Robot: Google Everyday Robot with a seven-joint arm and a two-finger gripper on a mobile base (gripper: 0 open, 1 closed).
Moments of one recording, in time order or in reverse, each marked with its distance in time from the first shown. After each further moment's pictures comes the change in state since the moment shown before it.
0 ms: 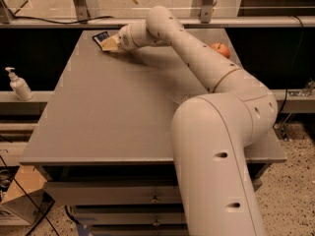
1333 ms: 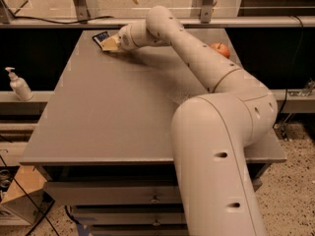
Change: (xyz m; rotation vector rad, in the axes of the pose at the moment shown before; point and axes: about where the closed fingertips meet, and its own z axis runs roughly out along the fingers) arm -0.001 0.000 0.000 0.000 -0.001 -0.001
